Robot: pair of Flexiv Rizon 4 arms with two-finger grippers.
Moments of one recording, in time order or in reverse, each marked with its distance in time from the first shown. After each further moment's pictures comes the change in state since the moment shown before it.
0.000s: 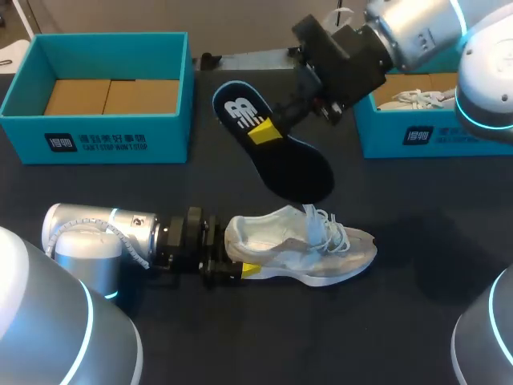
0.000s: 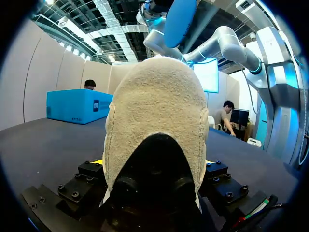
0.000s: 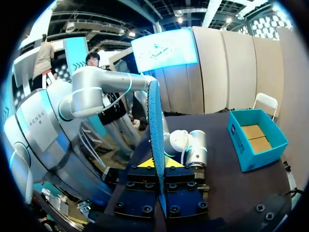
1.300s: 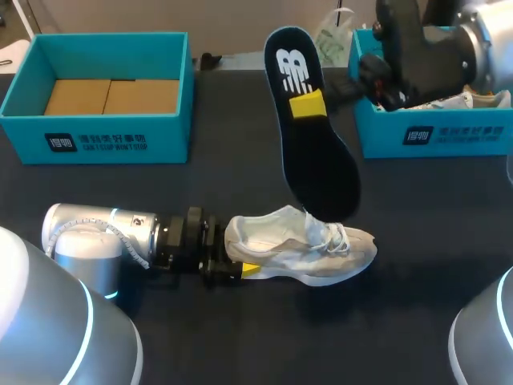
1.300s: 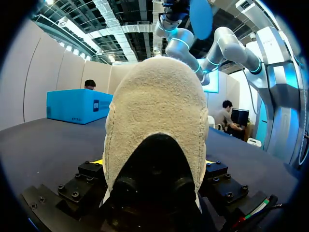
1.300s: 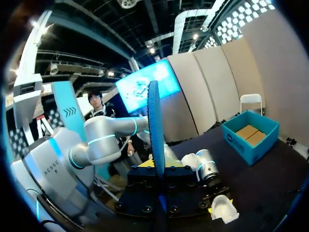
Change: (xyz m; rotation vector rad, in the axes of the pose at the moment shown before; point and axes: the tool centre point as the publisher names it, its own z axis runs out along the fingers) left arm 0.000 0.000 0.000 0.000 0.000 0.000; right arm 0.078 0.047 -0.062 -0.315 -0.082 0.283
